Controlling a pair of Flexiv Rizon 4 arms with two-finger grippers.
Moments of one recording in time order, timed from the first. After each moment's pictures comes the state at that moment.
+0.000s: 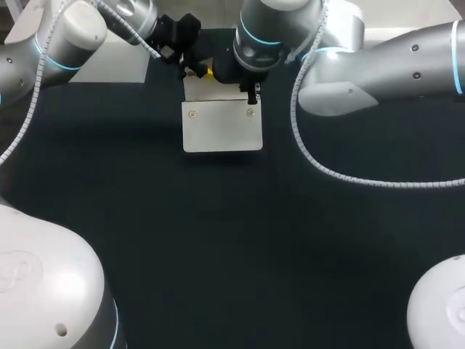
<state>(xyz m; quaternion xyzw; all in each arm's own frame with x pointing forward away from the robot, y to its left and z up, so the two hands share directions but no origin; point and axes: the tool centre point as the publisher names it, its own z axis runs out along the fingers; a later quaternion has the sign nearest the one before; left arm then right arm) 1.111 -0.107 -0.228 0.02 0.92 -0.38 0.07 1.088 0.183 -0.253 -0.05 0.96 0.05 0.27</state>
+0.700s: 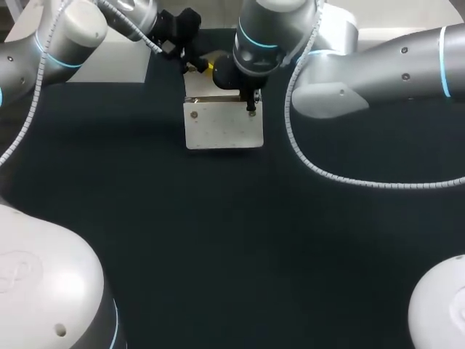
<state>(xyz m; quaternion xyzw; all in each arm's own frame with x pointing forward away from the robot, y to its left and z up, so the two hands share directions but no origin) 1.119 -0.108 -0.219 -0.01 0.92 -0.38 0.07 1.090 0.182 -0.283 -0.03 0.97 0.05 0.24</state>
